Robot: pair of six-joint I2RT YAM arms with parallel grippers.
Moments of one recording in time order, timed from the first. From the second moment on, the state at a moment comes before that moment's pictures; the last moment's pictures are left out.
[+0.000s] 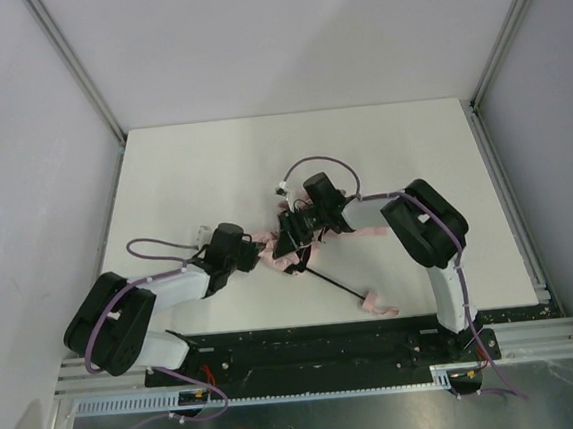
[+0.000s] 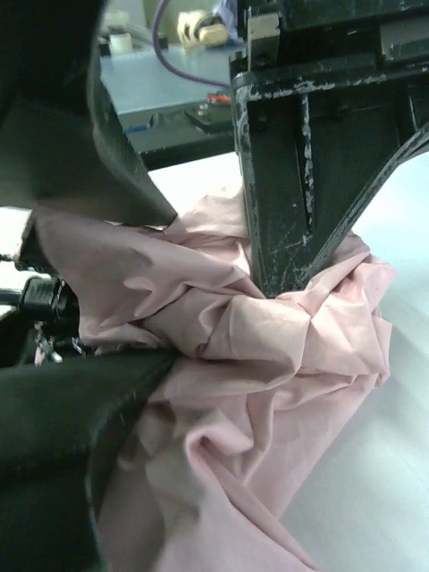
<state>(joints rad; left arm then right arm) -0.54 1.39 0.45 0.15 -0.16 -1.57 0.66 2.11 1.18 0.20 -0.90 0.34</state>
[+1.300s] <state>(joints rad) -0.54 1.32 0.46 0.04 -0.11 -1.65 1.05 1.92 0.98 0.33 0.25 0.02</state>
